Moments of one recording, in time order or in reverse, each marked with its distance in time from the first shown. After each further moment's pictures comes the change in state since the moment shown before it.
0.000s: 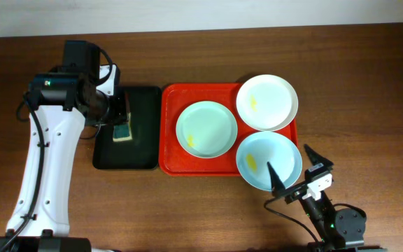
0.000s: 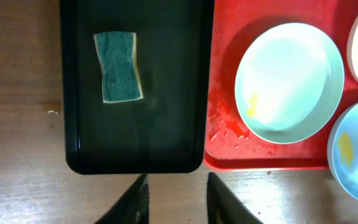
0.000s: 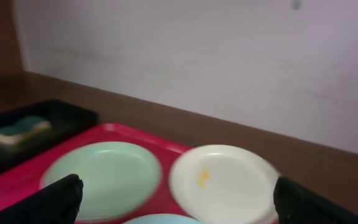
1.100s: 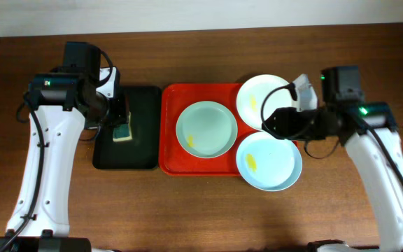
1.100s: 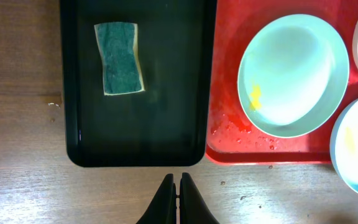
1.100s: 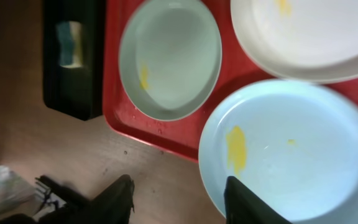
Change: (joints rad) left arm 0.000 0.000 0.001 -0.022 -0.003 0.000; right arm 0.009 1.431 1.284 -1.106 -0.164 0.200
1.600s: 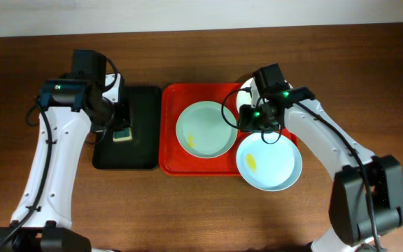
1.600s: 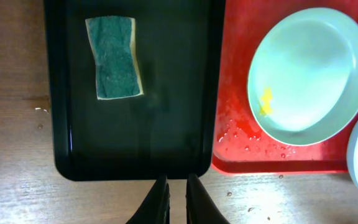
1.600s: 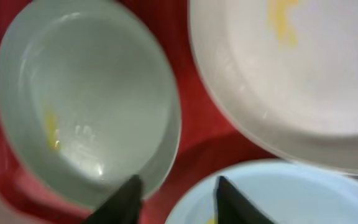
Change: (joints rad) left arm 0.000 0.001 -0.135 0.124 0.000 0.000; right arm 0.227 0.356 0.000 0.320 0.336 0.176
